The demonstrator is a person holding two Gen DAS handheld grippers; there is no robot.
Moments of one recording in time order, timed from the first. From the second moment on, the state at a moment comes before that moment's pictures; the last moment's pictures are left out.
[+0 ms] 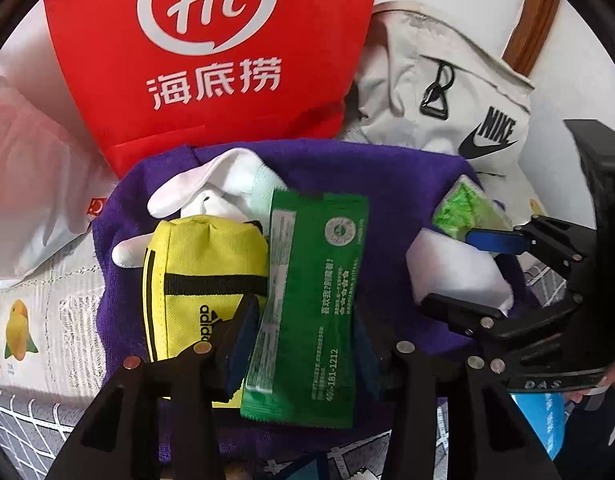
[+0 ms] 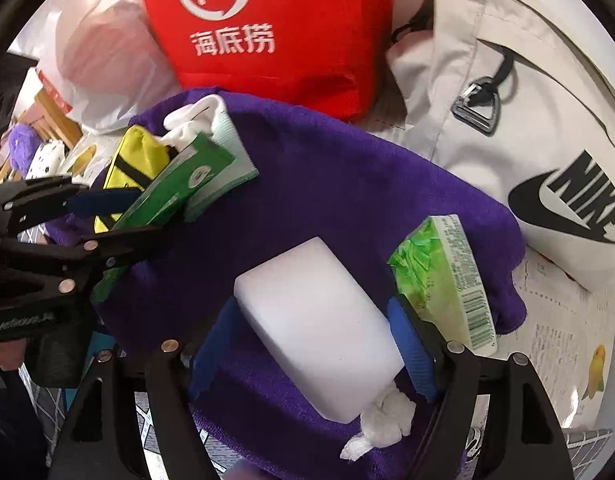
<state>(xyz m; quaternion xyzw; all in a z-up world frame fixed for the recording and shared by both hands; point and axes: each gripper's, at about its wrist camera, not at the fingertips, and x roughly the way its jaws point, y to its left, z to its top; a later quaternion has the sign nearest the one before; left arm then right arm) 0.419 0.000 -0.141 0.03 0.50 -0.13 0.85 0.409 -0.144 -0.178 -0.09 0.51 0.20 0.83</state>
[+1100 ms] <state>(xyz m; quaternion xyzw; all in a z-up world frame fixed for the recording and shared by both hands) 0.394 0.022 -0.078 0.00 0.45 -0.10 0.89 0.375 -0.167 -0.107 -0.04 0.46 0.19 0.87</state>
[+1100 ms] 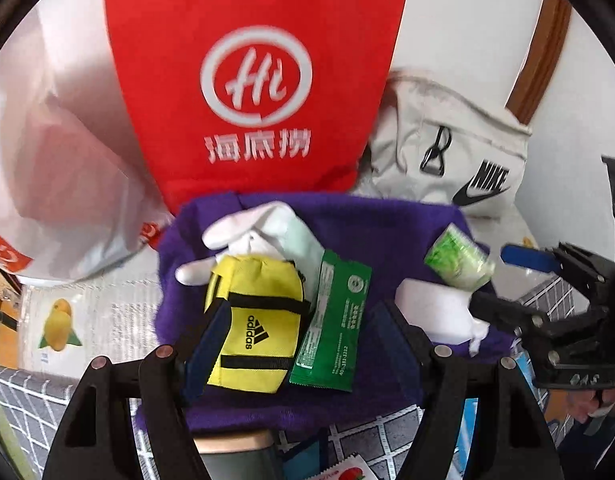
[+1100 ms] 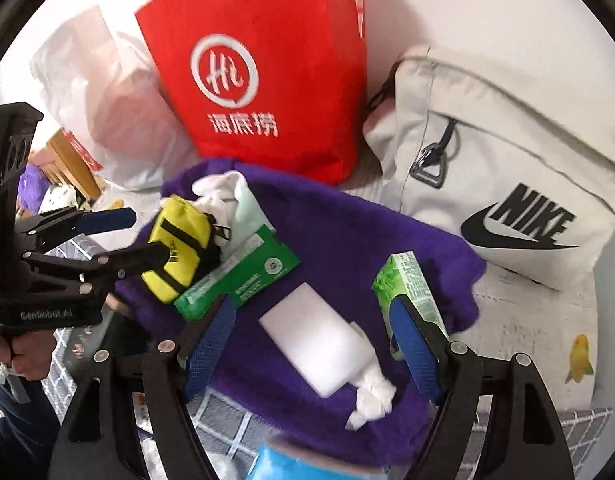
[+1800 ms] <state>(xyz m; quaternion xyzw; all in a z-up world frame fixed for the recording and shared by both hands) 0.215 0.088 -0.083 0.01 0.45 -0.01 0.89 0.198 -0.105 -0.119 -0.06 0.42 0.27 0.86</state>
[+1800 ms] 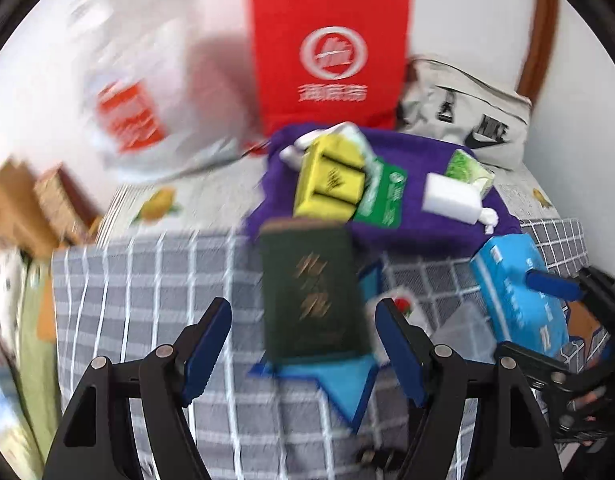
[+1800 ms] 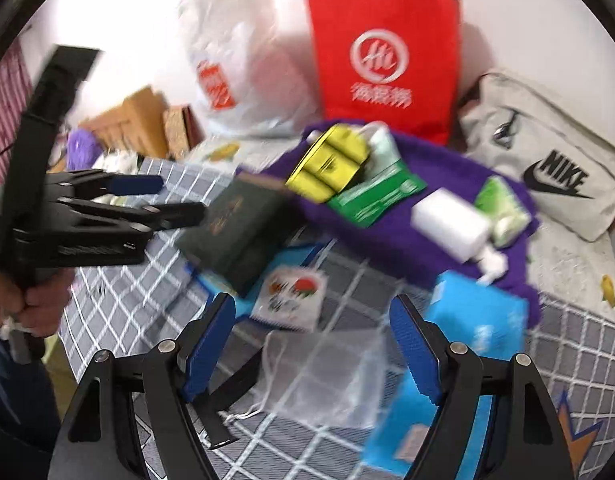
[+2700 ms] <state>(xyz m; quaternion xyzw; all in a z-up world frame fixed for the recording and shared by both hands) 0.164 0.171 -0.144 -0.10 0.47 -0.01 0.88 0.238 -0.029 -0.212 -0.12 0.49 0.22 0.83</state>
